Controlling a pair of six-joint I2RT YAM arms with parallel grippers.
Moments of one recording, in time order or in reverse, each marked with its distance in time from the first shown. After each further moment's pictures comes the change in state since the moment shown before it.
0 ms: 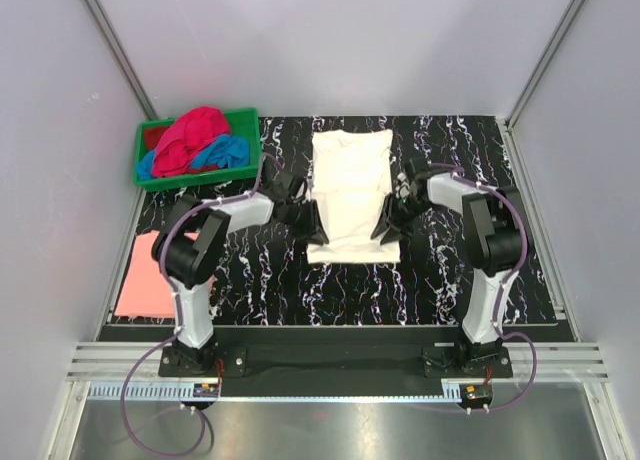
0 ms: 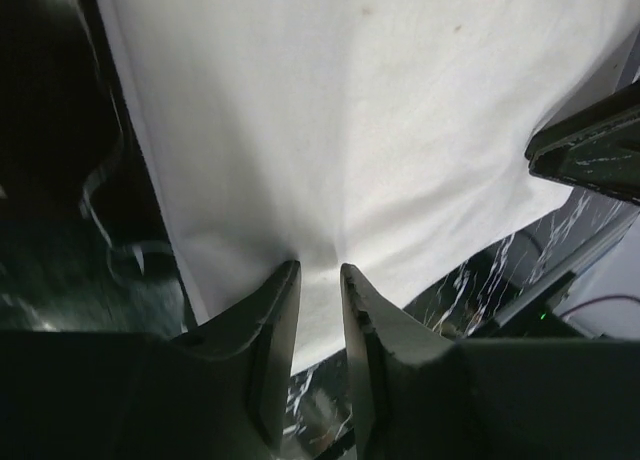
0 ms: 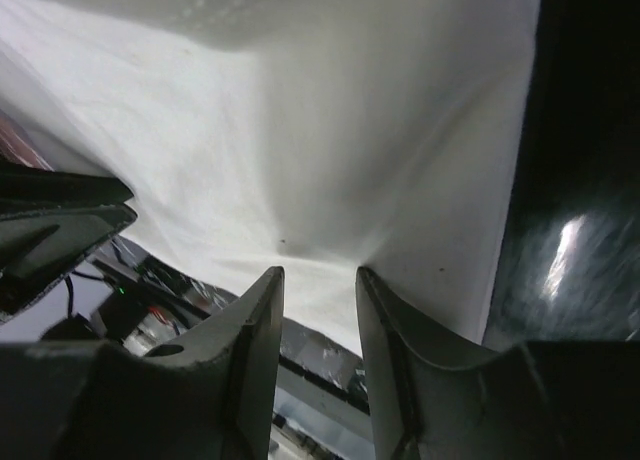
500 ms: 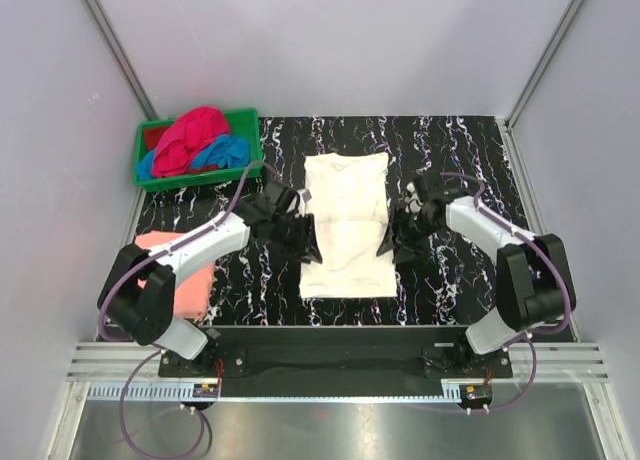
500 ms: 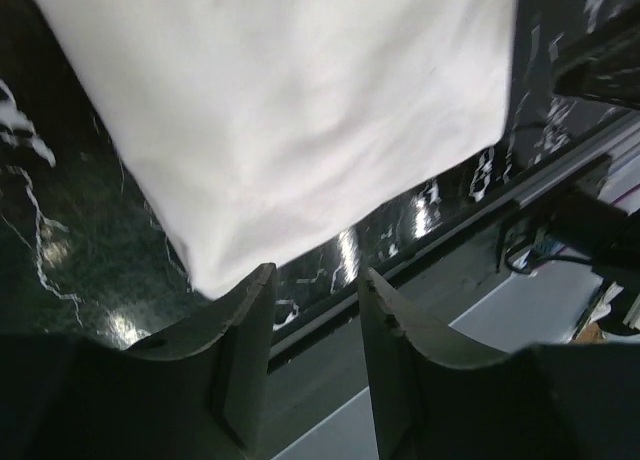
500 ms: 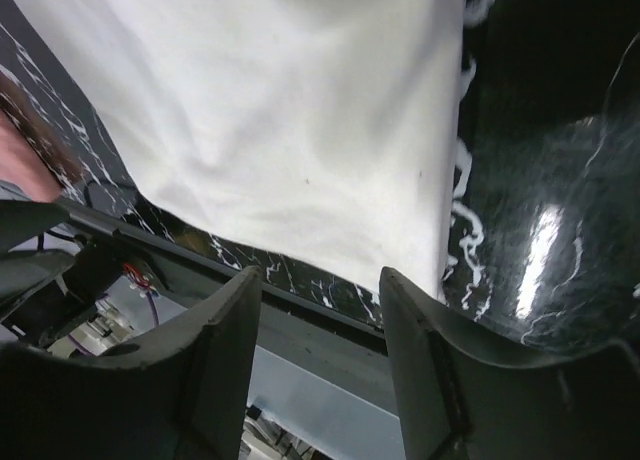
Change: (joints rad) left arm -0.120 -0.469 -0.230 -0.228 -0.053 0.057; right arm 0.070 -0.462 -0.329 -0.065 0.049 0.036
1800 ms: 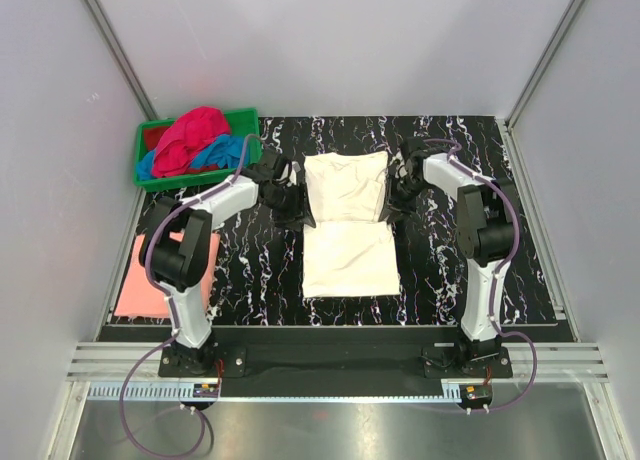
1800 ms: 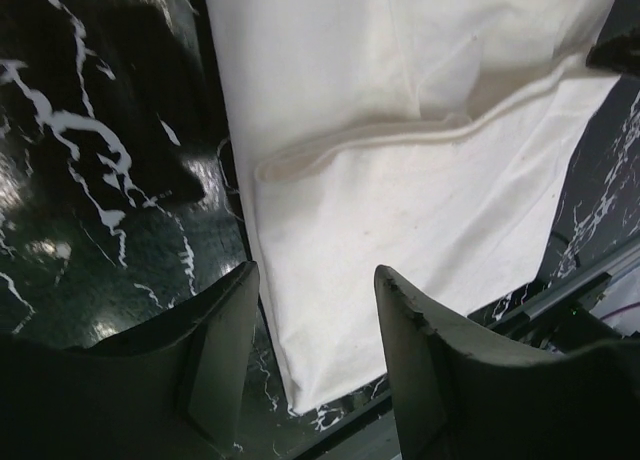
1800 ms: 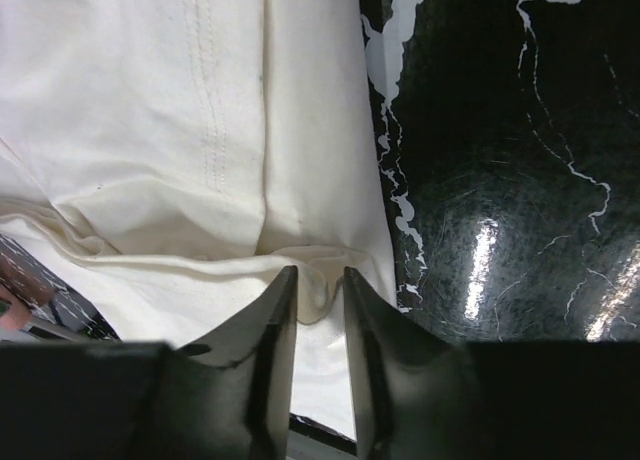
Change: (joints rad) left arm 0.205 0.352 0.292 0.011 0.004 0.101; right arm -0.061 0.540 0.567 -0.084 0.142 -0.126
